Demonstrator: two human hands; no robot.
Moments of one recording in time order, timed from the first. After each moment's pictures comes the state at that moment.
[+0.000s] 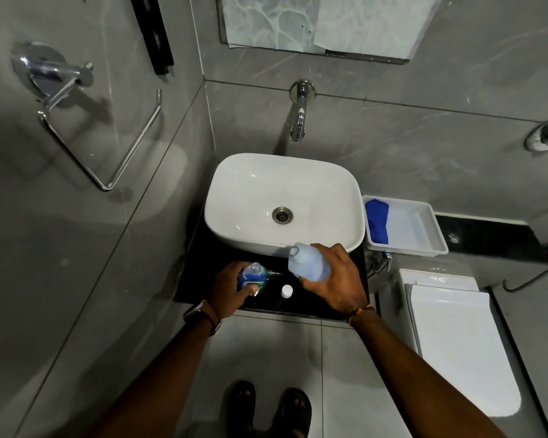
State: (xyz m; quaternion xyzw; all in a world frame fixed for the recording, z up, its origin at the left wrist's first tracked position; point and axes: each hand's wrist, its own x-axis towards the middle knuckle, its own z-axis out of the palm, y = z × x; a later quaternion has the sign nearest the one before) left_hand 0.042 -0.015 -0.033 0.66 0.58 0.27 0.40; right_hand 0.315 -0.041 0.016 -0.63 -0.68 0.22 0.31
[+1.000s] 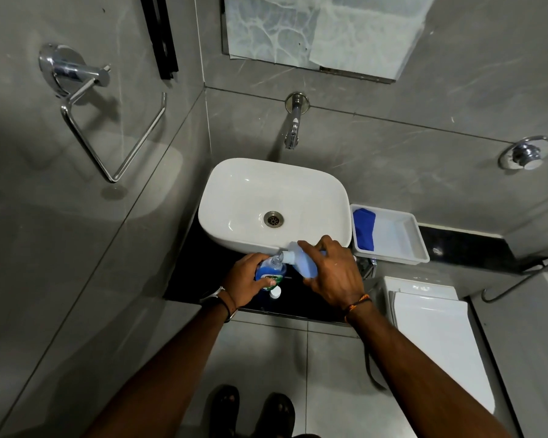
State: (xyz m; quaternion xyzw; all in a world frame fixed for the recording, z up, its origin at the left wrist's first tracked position) left_hand 0.091 -0.011 -0.003 0.72 0.51 0.29 0.39; right_hand 0.318 -0.042 0.070 -0.62 -0.78 0.00 0.10
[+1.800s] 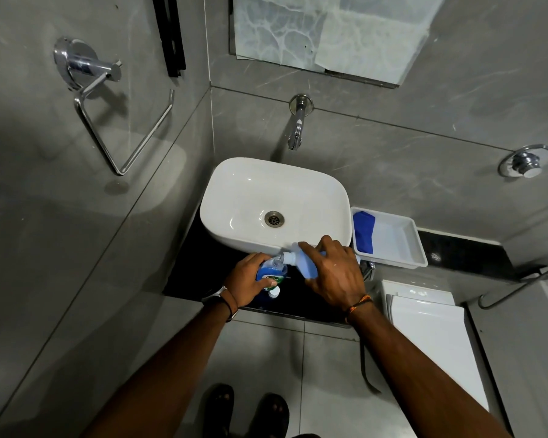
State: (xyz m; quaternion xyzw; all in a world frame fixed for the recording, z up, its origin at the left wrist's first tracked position) left_hand 0.096 -0.018 0.000 0.72 0.51 0.28 0.38; right_hand 0.314 -0.048 0.085 -0.61 -0.79 -0.02 0.04
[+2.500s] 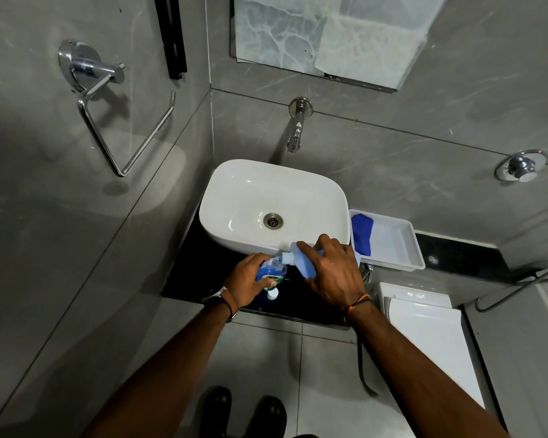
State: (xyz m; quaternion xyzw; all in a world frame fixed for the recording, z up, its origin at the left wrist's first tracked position) left_hand 0.098 -0.018 0.002 0.72 0.51 0.28 0.38; right_hand 0.309 -0.047 0.099 -0.62 -0.79 -0.04 0.01
